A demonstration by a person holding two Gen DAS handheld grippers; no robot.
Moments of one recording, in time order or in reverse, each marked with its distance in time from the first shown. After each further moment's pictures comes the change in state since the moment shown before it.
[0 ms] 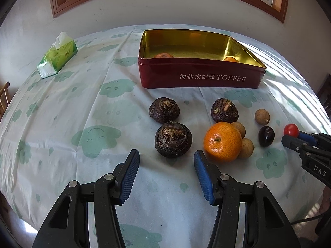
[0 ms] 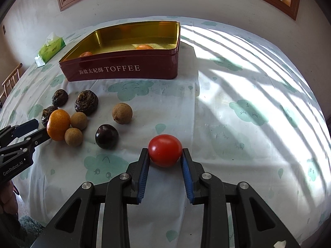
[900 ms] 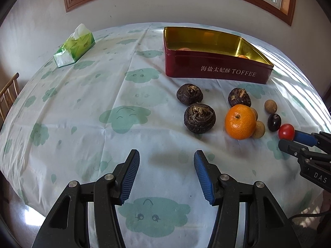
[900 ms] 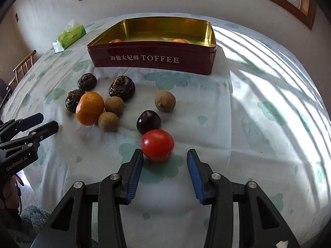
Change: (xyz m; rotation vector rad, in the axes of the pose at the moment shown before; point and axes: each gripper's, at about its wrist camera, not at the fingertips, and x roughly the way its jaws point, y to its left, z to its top) left arm -0.022 0.026 -0.025 -0.038 0.008 0.048; right arm -0.005 0.042 -0.008 -0.089 0.023 0.067
